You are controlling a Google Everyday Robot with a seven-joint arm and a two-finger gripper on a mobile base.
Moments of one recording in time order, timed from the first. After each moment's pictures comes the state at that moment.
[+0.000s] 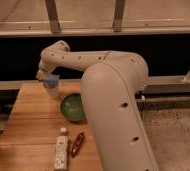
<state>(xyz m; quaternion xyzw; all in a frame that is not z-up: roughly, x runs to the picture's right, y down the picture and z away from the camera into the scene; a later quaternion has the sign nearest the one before) -0.293 -0.108 0.830 -0.15 -0.25 0.24 0.93</state>
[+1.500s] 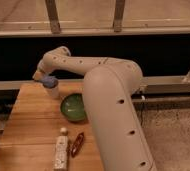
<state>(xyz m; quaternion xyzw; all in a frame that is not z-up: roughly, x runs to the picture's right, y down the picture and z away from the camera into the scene) -0.322 -0.104 0.854 -0.16 -0.30 0.25 0.90</state>
